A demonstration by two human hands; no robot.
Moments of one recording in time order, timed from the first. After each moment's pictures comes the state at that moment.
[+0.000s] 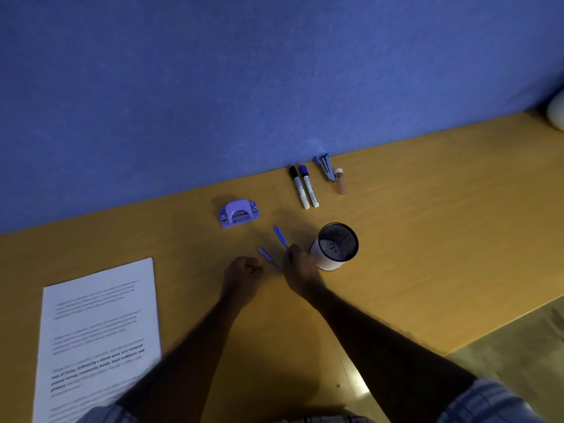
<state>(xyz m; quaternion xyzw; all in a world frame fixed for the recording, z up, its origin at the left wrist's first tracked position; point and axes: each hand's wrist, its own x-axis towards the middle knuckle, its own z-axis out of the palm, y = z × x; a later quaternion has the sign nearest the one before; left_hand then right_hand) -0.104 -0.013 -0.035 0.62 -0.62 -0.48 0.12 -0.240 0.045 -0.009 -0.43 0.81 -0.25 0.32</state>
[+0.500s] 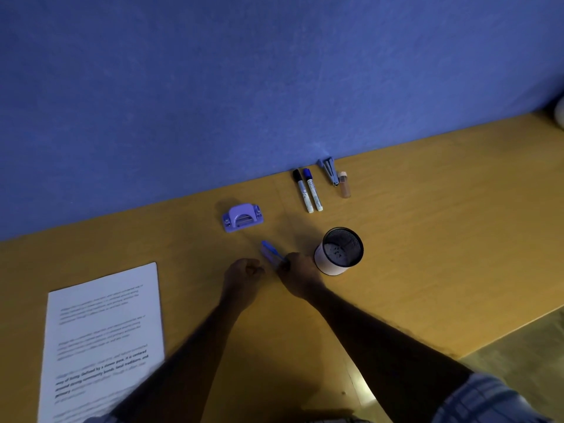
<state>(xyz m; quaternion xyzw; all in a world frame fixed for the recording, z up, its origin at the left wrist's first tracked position) -0.101 -0.022 -0.032 0.61 -0.59 -0.51 0.14 -0.240 0.033 -0.009 -0.44 0.81 -0.16 0.35</state>
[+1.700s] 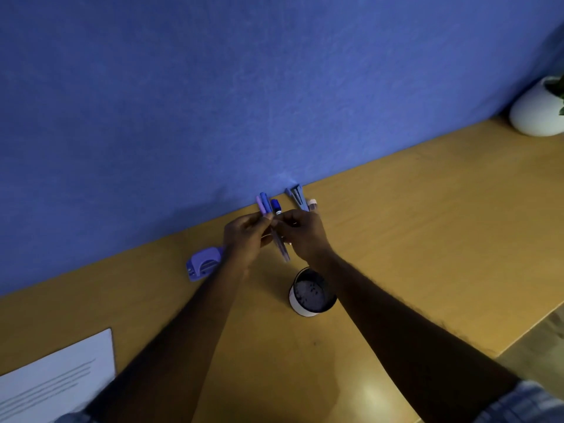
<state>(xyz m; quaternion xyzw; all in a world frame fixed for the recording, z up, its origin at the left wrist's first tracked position) -0.242 -0.110 0.056 0.46 -0.50 -0.67 0.30 -0.356 -0.042 0.060 -0.36 0.71 -0.51 0.34</state>
